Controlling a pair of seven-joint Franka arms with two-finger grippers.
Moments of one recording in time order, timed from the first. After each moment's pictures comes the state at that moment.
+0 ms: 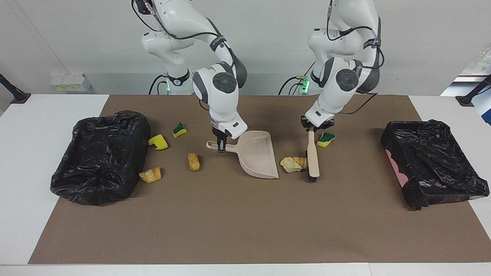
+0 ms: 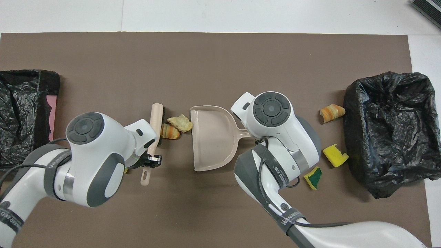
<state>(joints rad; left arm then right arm) -0.41 -0.02 -0.02 -2.22 -0.17 2.04 -0.17 0.36 0.28 0.13 -1.84 -0.14 2.06 -1.02</state>
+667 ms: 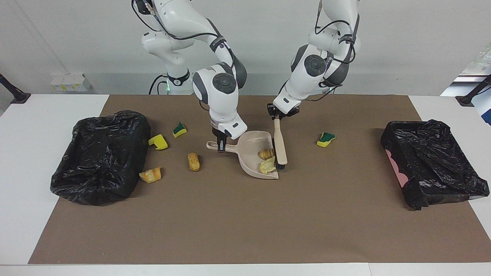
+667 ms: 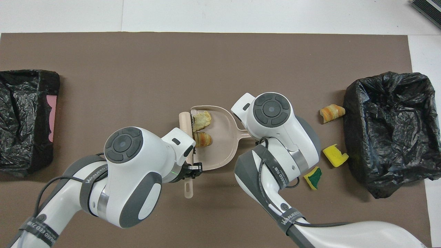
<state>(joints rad) -0.58 -0.03 -0.02 -2.16 -0.34 2.05 -0.50 0.36 0.28 0.13 -1.84 -0.14 2.07 -1.01</state>
